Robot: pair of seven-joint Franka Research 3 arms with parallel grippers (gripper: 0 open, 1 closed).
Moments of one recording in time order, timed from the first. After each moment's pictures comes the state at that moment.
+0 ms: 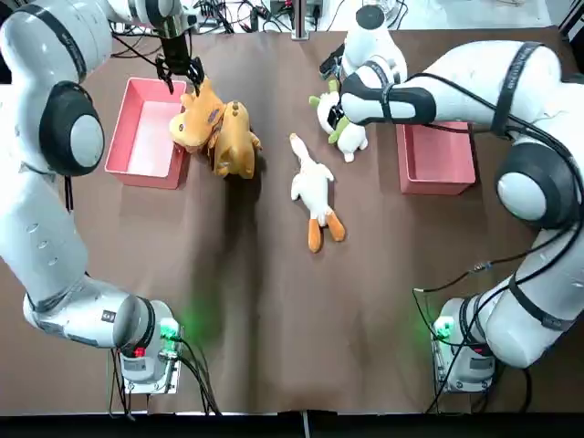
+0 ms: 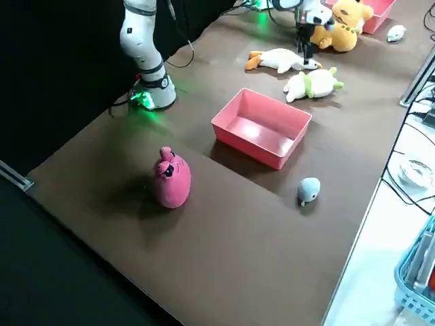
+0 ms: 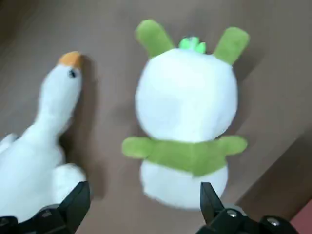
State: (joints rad) left arm -0.20 0.43 -0.01 -1.63 0.01 1.80 -0.14; right arm 0.62 0.39 0.00 -1.89 -0.02 2.39 -0.08
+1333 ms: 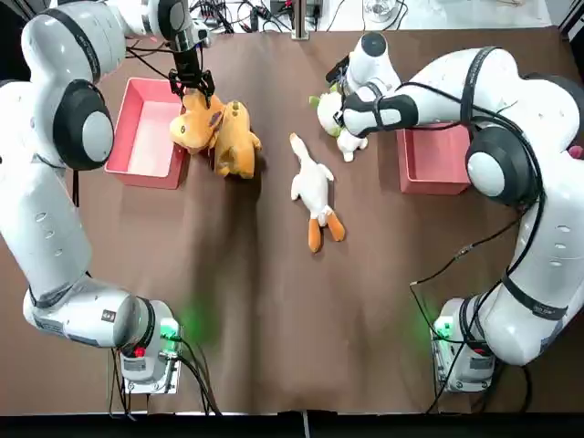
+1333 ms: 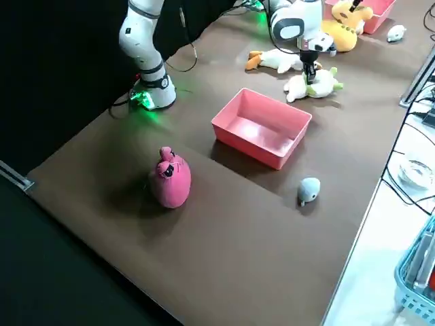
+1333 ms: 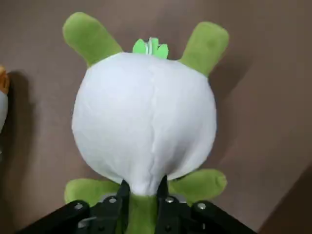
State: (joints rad) left arm -0.19 0.51 -0.03 -1.62 -0.06 1.81 -0.11; right arm 0.57 0.54 -0.01 -1.87 -0.02 2.60 -0.09
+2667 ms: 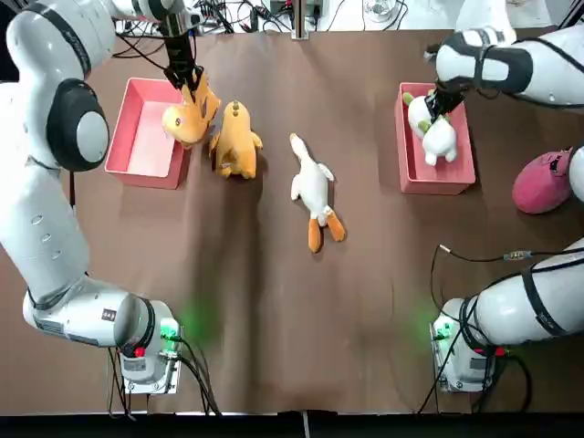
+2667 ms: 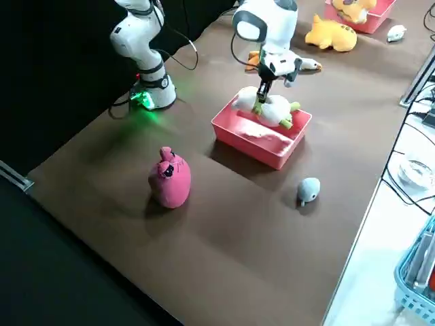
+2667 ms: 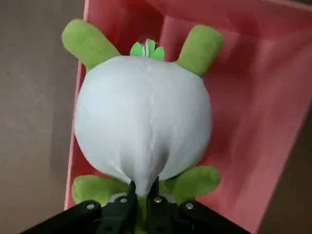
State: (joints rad) left arm -0.18 0.45 -0.03 -1.54 -0.06 1.64 -0.12; right arm 0.15 0.12 -0.02 -2.20 -0.02 2.21 -0.03
